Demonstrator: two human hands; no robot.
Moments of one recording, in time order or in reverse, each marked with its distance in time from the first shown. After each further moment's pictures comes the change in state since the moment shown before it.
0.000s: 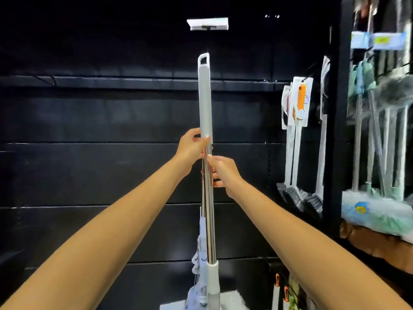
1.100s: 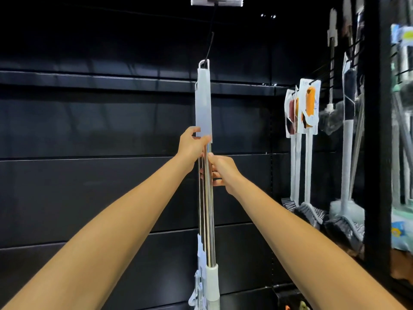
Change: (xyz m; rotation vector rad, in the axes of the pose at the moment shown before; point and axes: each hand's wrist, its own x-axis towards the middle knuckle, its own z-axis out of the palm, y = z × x) left_hand 0.156 -0.064 0.016 -0.063 -0.022 0.043; right_hand 0.145 0.009 0.020 -0.032 0.121 -0.011
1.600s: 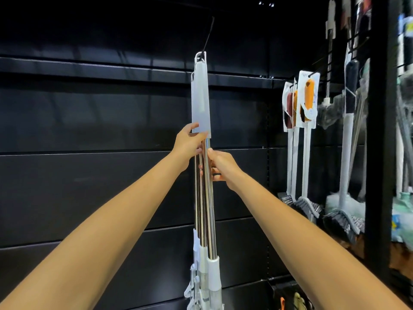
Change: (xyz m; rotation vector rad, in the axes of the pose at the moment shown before) left_hand 0.010 -0.018 -0.003 -0.111 -0.116 -0.058; right_hand 0.022 0.015 -0.003 -0.070 -0.021 -0.041
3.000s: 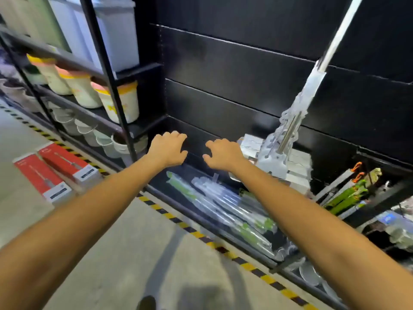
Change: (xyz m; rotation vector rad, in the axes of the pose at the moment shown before) left_hand -0.580 -0.070 -0.134 1.589 -0.197 -0.732; right_hand -0.431 0.180 0.104 -1.091 -0.940 -0.596
